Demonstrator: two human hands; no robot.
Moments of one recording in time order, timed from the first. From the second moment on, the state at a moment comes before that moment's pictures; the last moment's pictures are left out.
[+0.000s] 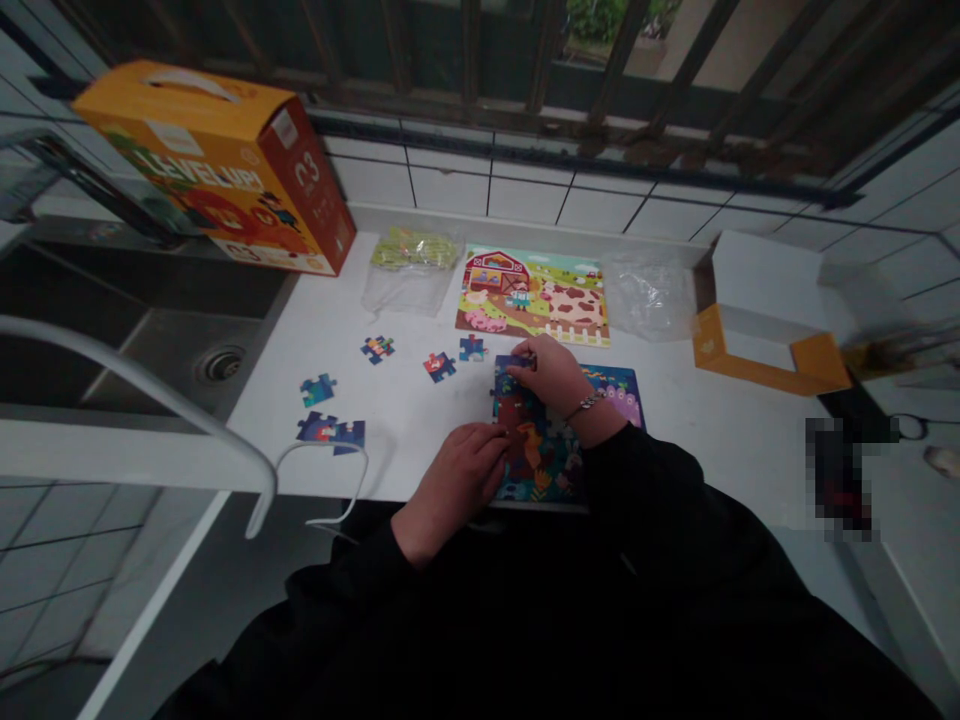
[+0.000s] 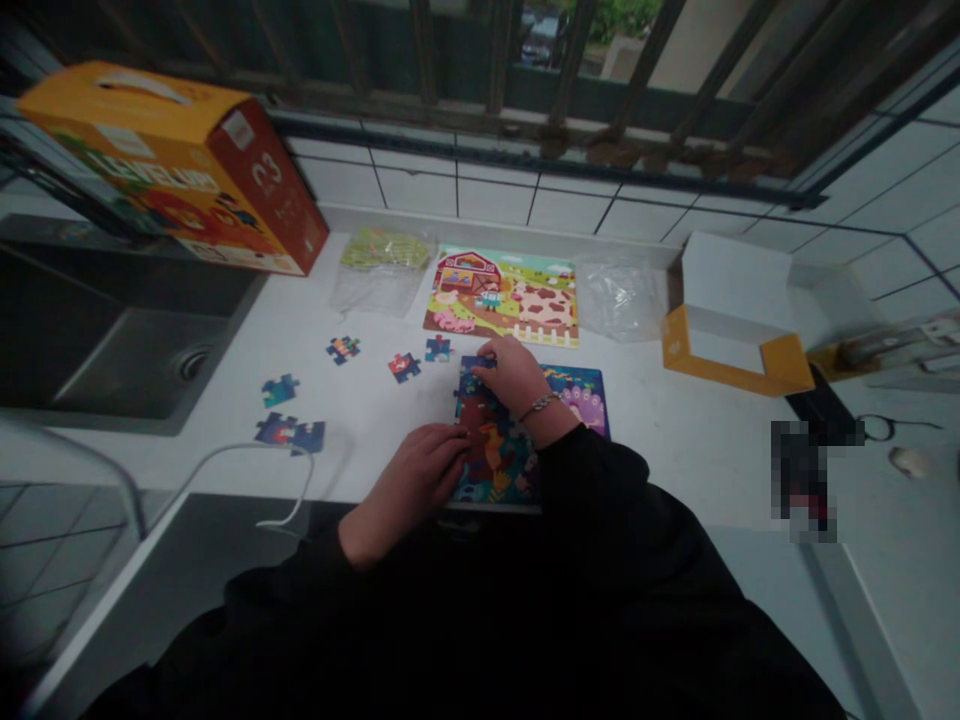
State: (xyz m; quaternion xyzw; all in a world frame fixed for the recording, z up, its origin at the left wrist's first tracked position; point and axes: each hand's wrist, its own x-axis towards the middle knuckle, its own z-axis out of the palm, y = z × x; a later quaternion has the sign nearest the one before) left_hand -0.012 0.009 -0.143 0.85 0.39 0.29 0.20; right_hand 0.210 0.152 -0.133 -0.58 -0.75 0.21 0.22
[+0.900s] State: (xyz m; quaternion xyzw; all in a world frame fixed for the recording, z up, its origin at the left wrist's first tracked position) left_hand -0.012 0.006 -0.139 0.86 0.39 0.27 0.18; right_hand 0.152 0.173 -0.088 -0.53 -0.84 0.12 0.06
